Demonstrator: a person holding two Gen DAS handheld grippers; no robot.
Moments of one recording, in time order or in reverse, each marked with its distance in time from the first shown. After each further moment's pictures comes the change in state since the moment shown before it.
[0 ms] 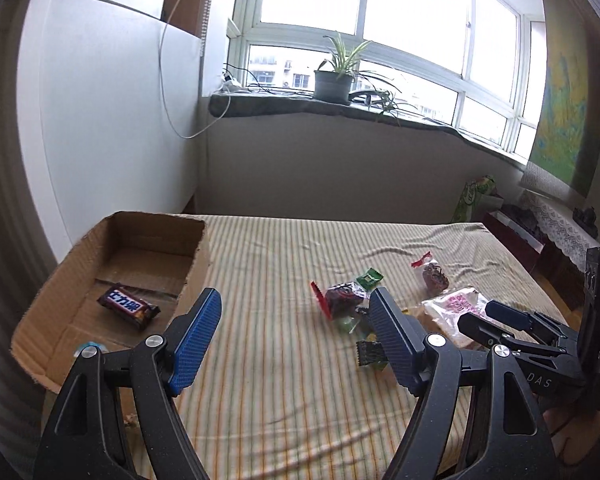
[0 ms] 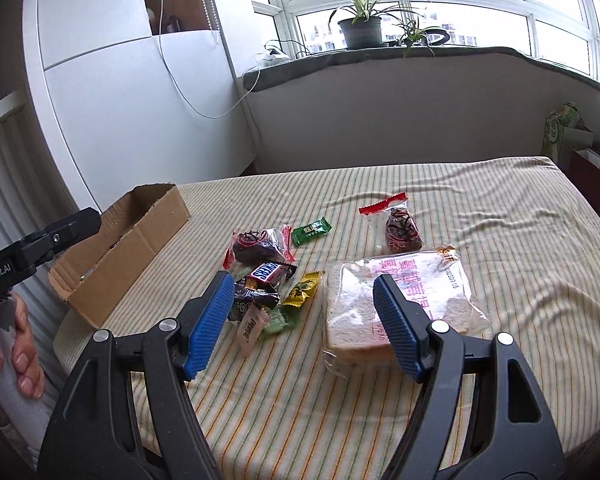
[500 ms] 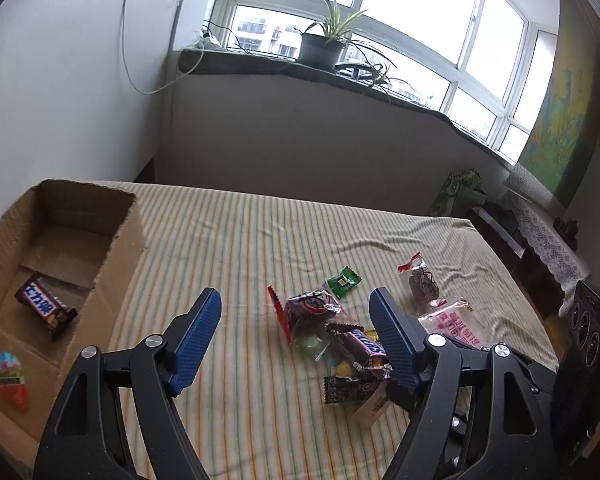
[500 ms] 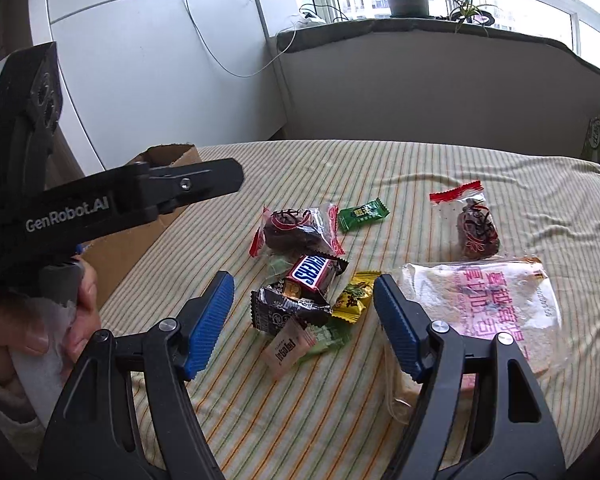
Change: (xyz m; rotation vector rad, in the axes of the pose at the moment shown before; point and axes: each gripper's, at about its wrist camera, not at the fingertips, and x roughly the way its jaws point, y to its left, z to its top) left arm 0.083 -0.009 0.011 -0.082 0.123 -0.145; right arm 0.065 0.025 0.004 -0.077 0.128 0.080
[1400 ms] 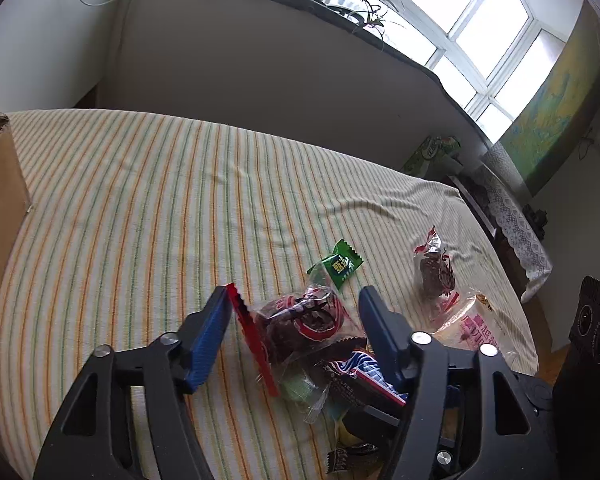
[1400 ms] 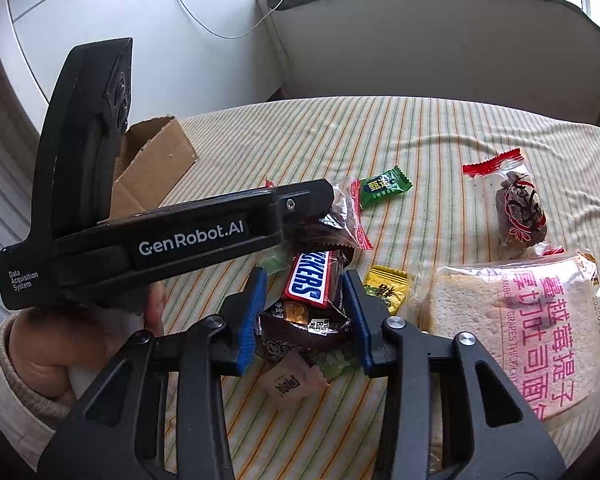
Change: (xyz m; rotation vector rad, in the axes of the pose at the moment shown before) left arm 0.092 0.016 -0.002 -0.061 0.215 -0.177; right arm 0.045 -0.009 0.009 0.058 0.144 0.026
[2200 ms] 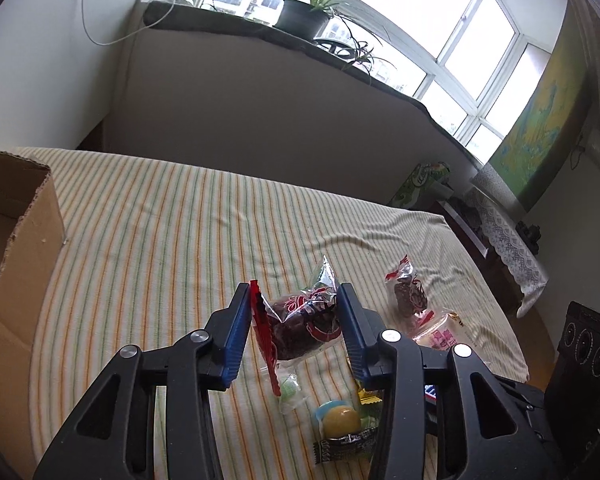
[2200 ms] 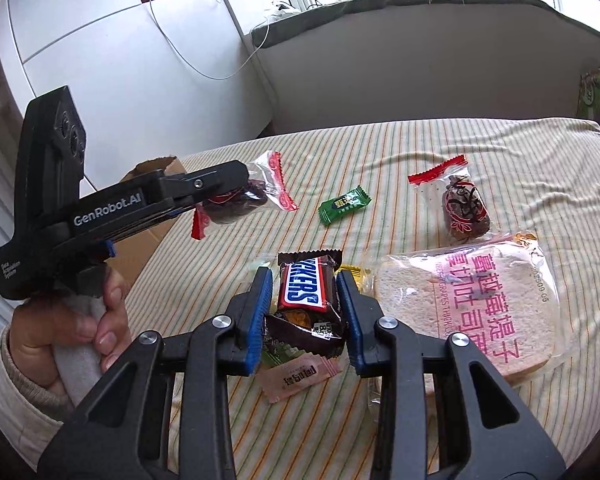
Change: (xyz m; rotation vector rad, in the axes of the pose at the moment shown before) left arm -0.048 -0.006 0.002 0.011 -0.140 -0.003; right arm -0.050 -0.020 -0.011 0.077 -0.125 0.006
